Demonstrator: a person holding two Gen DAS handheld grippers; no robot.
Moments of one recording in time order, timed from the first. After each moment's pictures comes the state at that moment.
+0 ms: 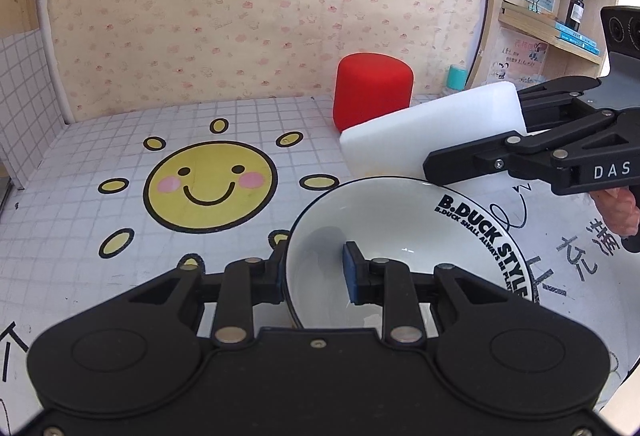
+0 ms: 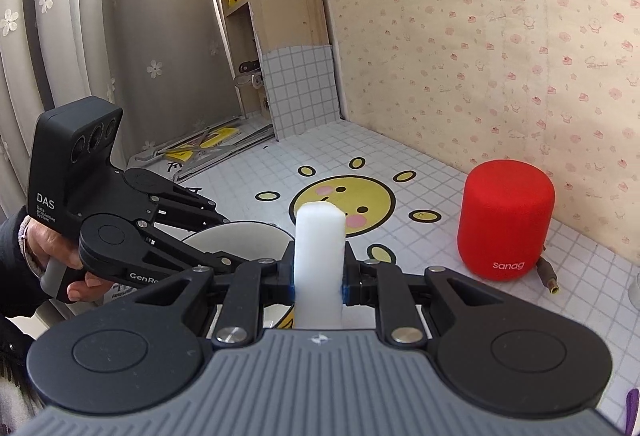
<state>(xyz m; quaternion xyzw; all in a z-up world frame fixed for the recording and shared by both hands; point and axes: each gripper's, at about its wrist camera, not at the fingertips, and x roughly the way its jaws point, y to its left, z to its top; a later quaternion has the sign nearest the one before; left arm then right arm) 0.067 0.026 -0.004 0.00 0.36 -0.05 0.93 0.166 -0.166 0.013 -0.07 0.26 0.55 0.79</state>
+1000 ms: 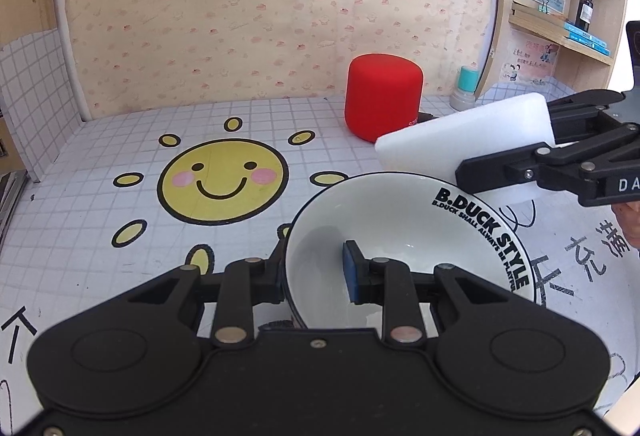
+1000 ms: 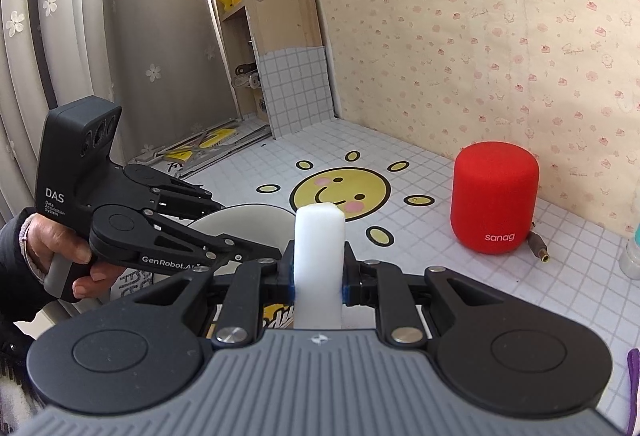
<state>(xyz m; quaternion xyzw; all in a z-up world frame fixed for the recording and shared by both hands) 0.062 0.022 -0.003 0.00 0.36 -0.02 0.93 0.156 -0.175 0.011 -0.06 0.26 0.54 0.80</state>
